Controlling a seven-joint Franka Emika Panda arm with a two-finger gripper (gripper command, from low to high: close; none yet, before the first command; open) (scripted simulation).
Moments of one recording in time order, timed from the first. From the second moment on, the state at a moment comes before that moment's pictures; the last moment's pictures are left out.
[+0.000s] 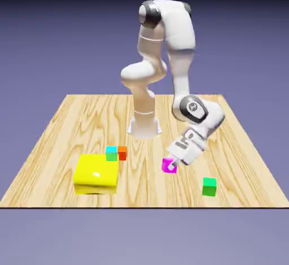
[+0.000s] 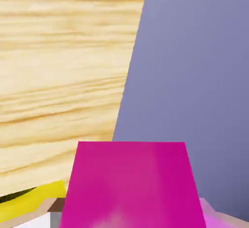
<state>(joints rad) 0.71 0.29 -0.30 -2.35 -1.12 2.20 0.68</state>
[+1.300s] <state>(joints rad) 0.75 0.71 -0.37 -1.73 0.43 1.74 0.88</state>
